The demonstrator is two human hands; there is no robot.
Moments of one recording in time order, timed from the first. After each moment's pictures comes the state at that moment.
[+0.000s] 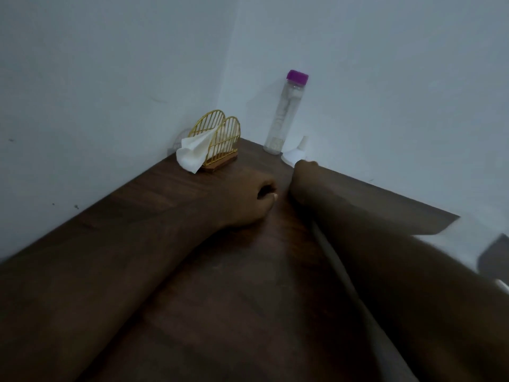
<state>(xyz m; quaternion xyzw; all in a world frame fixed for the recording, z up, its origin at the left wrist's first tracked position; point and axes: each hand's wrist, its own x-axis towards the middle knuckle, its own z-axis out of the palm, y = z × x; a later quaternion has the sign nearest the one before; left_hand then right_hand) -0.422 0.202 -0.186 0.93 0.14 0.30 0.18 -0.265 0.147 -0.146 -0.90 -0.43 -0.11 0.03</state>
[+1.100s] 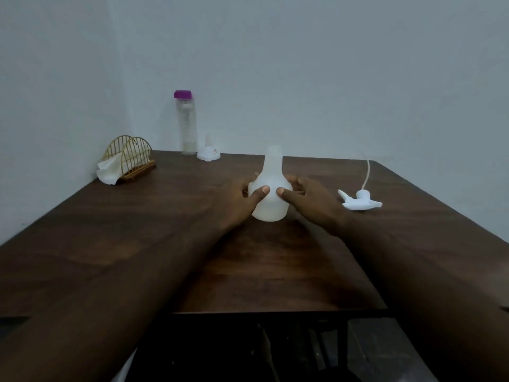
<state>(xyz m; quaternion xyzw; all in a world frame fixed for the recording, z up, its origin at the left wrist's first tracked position) -0.362 -0.011 -0.162 0.86 0.20 0.24 0.40 -0.256 -0.165 -0.140 -0.80 -0.40 0.11 0.44</state>
